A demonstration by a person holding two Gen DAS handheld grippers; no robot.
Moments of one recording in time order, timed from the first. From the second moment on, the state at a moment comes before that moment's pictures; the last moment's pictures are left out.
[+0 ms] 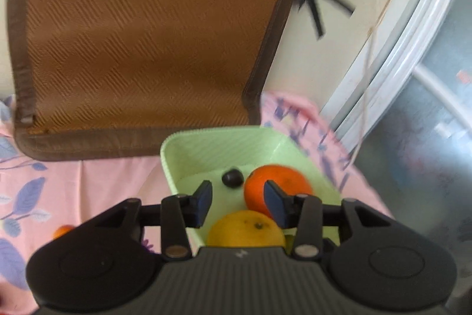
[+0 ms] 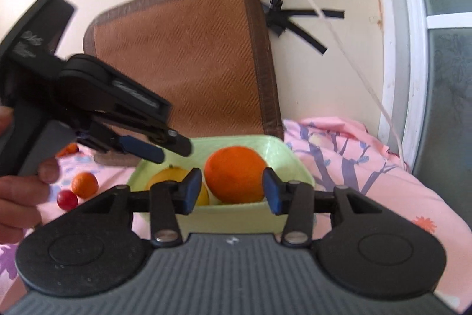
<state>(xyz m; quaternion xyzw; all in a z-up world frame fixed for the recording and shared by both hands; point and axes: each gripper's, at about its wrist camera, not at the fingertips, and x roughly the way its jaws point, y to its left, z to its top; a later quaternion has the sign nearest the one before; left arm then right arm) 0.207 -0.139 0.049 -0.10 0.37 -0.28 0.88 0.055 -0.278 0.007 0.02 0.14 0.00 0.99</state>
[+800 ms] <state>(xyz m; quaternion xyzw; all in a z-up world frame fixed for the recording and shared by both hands) 0.027 0.039 0.007 -0.04 0.24 -0.05 0.97 0.019 -0.223 0.025 0.05 0.10 0.06 0.99</state>
